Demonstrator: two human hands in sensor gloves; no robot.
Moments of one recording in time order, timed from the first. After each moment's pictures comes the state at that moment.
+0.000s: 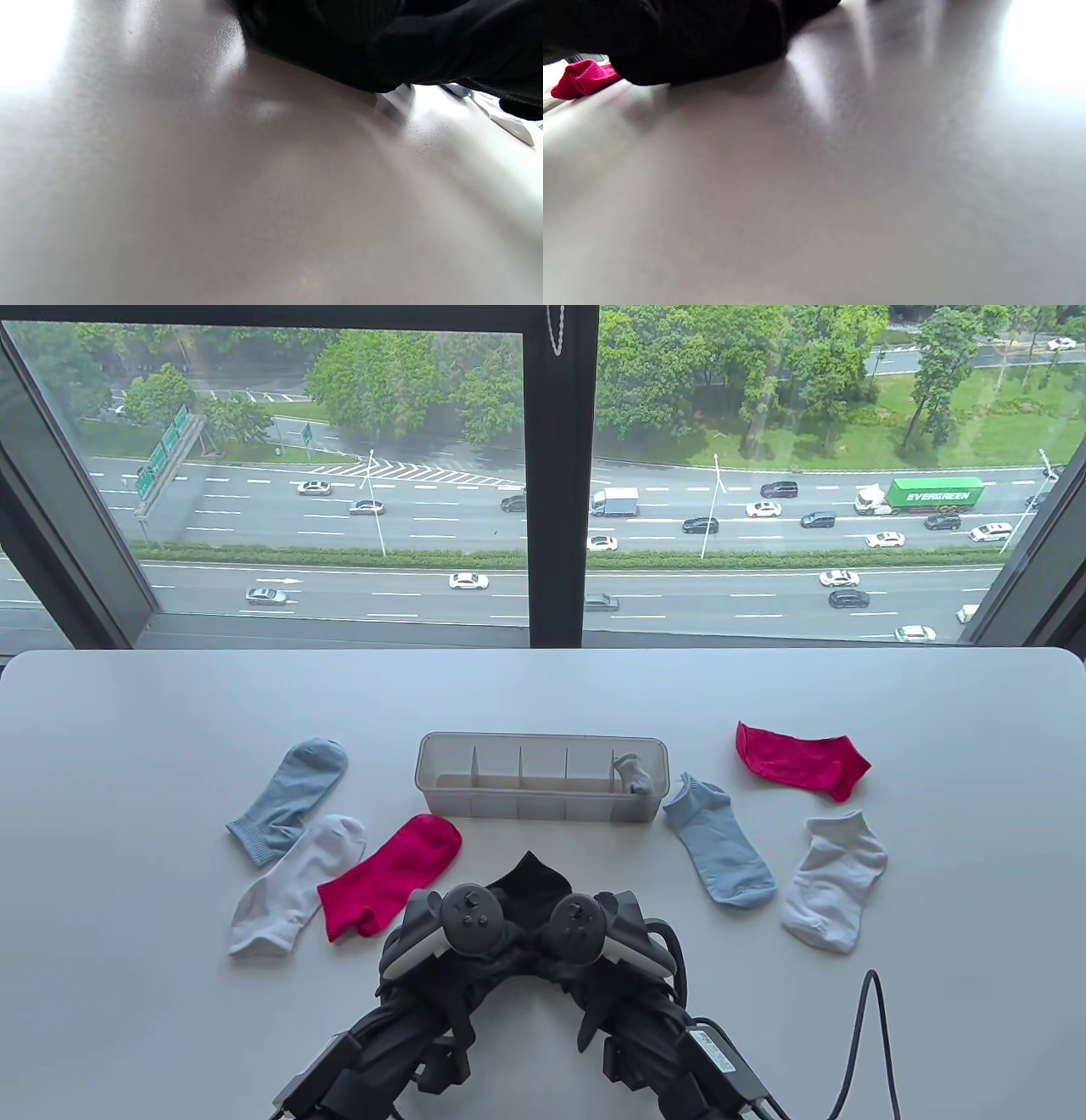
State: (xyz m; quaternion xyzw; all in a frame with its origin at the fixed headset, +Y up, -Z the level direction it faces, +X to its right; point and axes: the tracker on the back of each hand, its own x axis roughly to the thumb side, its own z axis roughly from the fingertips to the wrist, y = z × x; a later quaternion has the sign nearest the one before) left_hand -0.136 -0.775 -0.314 -0.25 -0.17 0.18 0.93; right_hand 0.037 -0.780 -0.311 0.17 0.20 0.95 0.14
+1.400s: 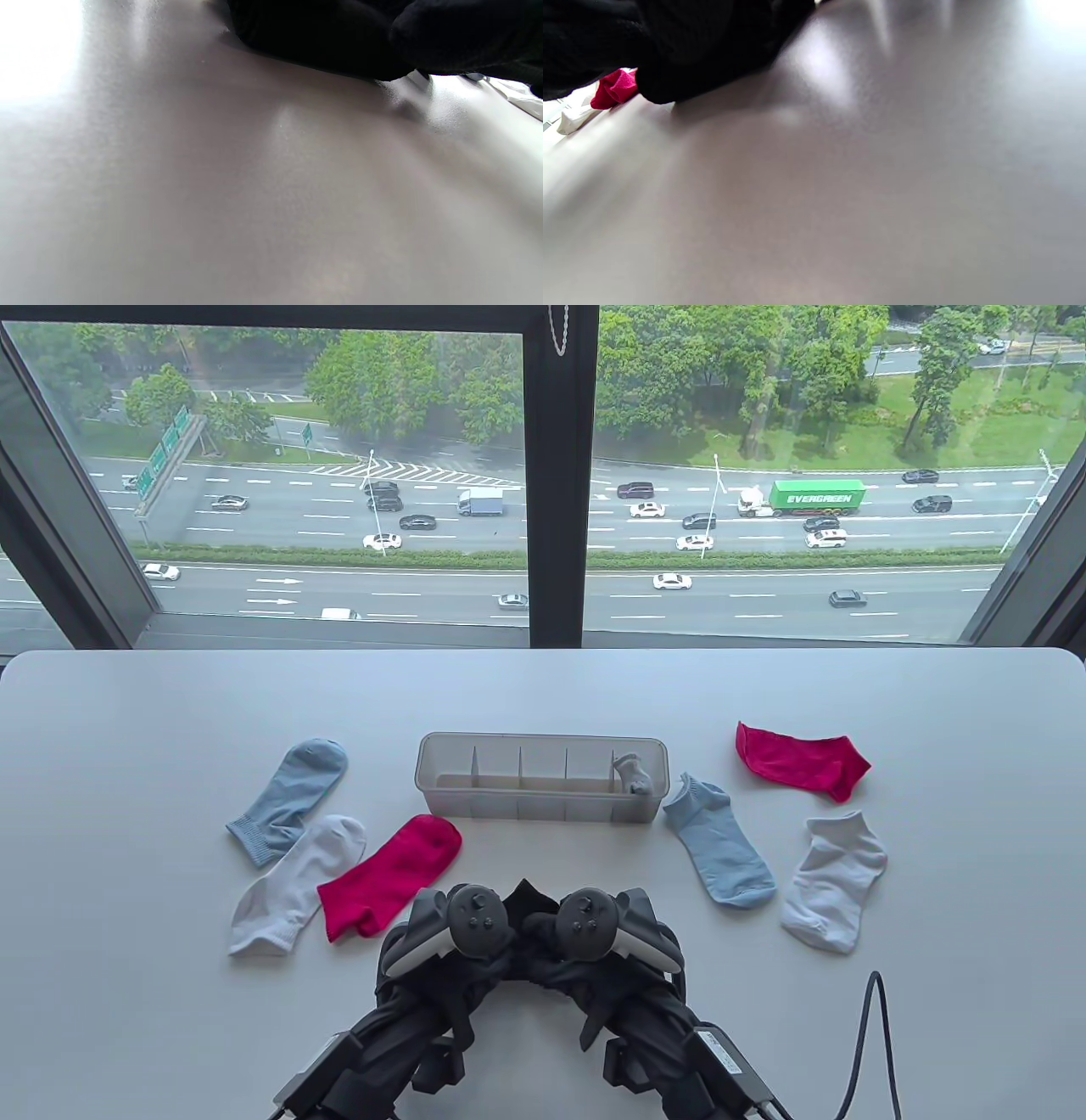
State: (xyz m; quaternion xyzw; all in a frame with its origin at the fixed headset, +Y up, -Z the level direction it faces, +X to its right) left_hand -0.135 -0.777 -0.316 -0.25 -0.17 0.15 0.94; right_hand 0.042 -0.781 -0.310 0.19 0.25 0.93 0.19
